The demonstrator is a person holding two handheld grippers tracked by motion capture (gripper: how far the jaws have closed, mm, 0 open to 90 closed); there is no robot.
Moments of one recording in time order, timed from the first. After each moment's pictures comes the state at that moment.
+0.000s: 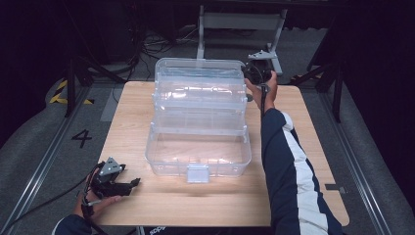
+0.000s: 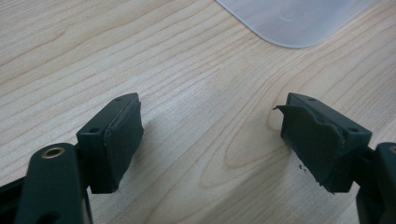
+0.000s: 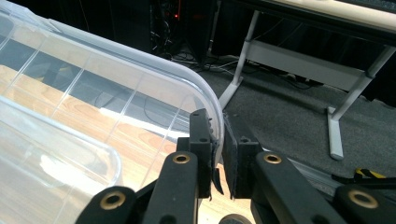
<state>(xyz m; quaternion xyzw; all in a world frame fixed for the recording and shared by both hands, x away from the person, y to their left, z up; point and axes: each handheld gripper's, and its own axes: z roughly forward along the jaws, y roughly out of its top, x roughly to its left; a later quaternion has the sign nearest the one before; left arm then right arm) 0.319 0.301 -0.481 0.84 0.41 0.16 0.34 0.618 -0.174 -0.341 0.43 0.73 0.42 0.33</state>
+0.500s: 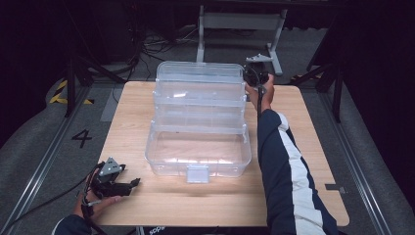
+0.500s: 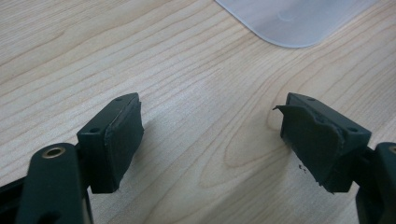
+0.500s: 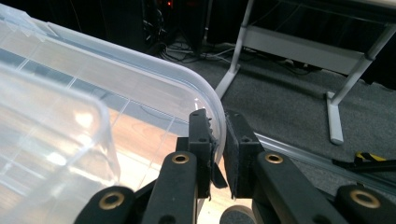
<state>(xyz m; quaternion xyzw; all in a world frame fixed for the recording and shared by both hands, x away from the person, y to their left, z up) 0.318 0.301 -0.481 0.83 0.41 0.16 0.34 0.628 -0.171 -0.360 0.45 0.72 0.41 0.33</state>
